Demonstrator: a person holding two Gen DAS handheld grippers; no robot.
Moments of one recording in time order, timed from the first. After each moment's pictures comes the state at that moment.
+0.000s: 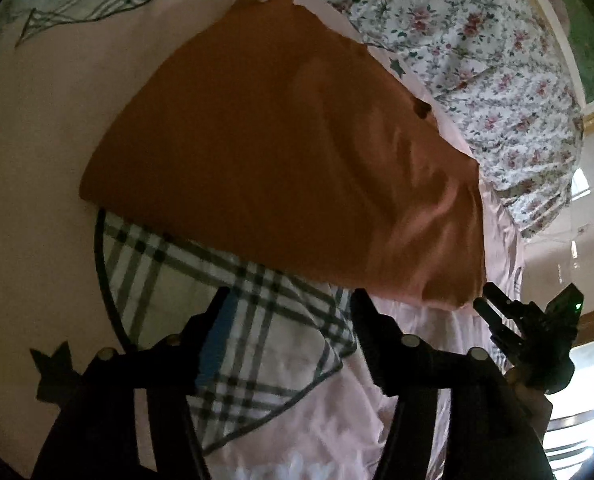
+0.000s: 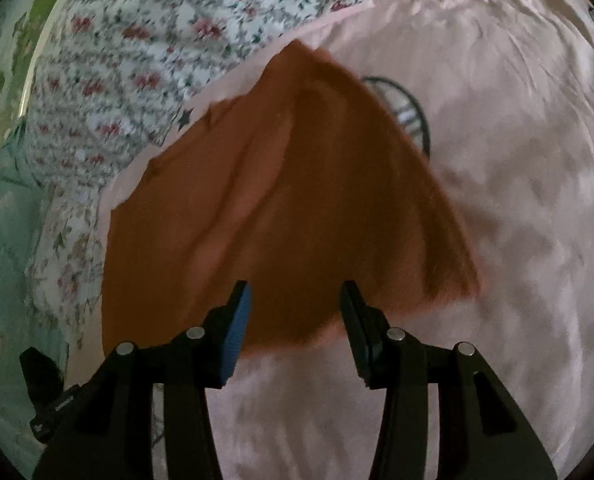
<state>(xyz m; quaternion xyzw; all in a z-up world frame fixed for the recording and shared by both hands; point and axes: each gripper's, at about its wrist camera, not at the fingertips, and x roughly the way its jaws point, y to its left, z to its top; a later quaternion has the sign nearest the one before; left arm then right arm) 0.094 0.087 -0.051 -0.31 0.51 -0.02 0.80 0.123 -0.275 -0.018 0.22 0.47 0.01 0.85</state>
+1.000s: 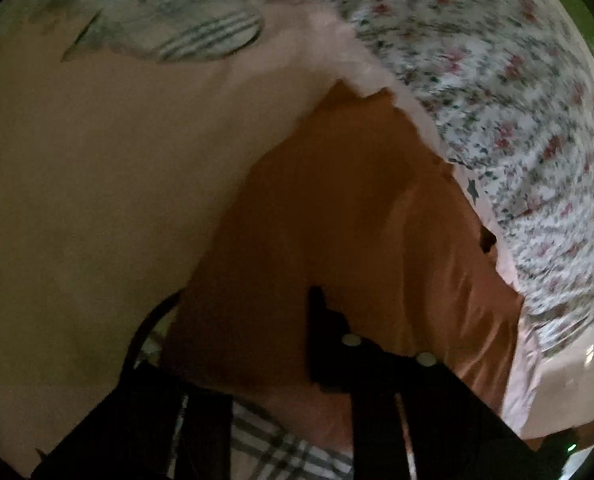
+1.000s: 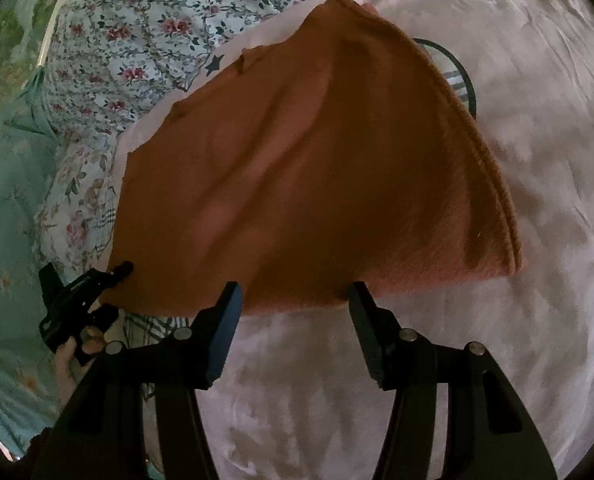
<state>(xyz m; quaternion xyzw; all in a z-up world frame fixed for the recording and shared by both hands) 0.163 0.137 -0.056 -0.36 0.41 0.14 0.83 0.130 -0.272 -0.029 0.19 0.52 0.08 0.83</state>
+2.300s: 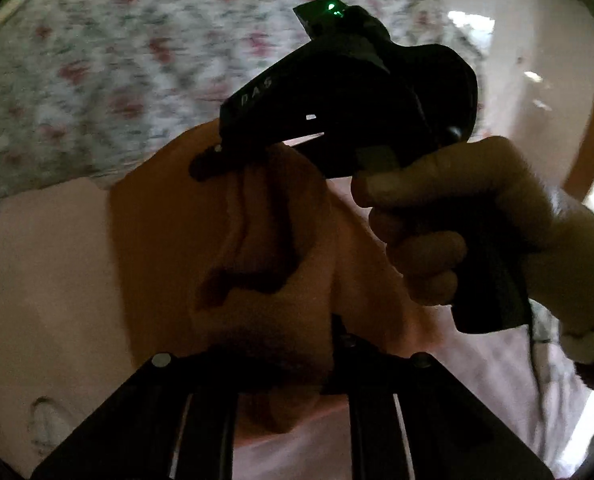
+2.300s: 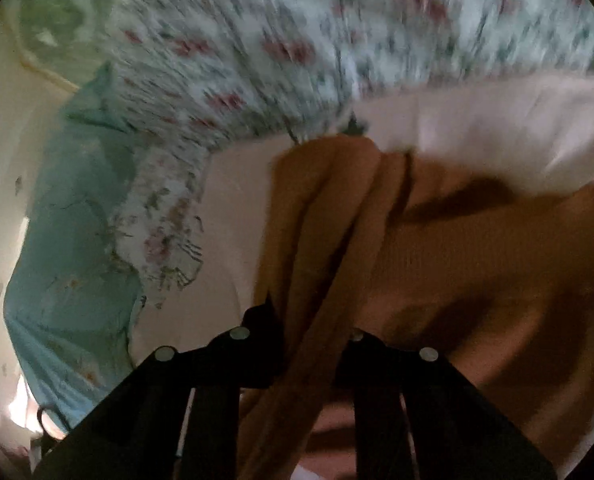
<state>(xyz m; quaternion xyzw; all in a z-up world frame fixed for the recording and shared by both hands) 0.211 -0.155 0.036 0.00 0.39 -0.15 0.91 0.314 -0.239 0.044 0.18 0.49 0.28 0.80</state>
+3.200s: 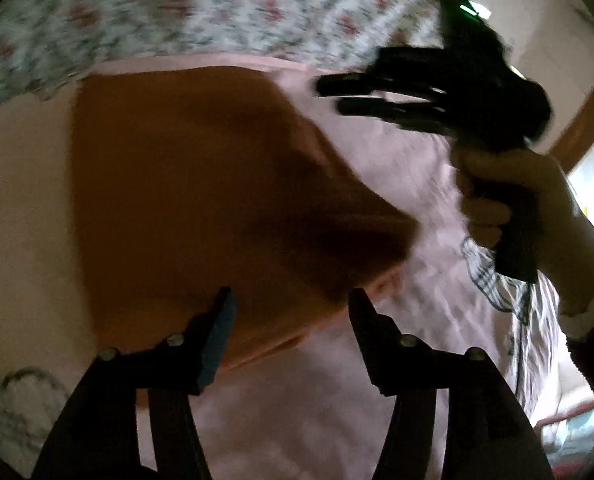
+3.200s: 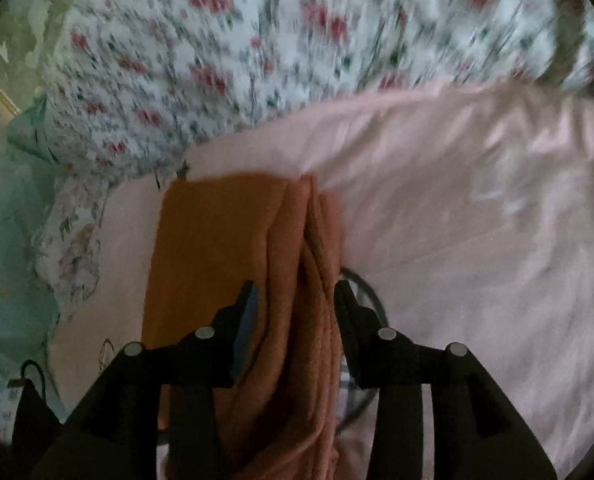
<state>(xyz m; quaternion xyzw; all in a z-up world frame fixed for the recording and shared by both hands) 0.202 -0.147 -0.012 -0.06 0.48 -0.19 0.85 0.259 -0.360 0.045 0.13 0.45 0.13 0.87</state>
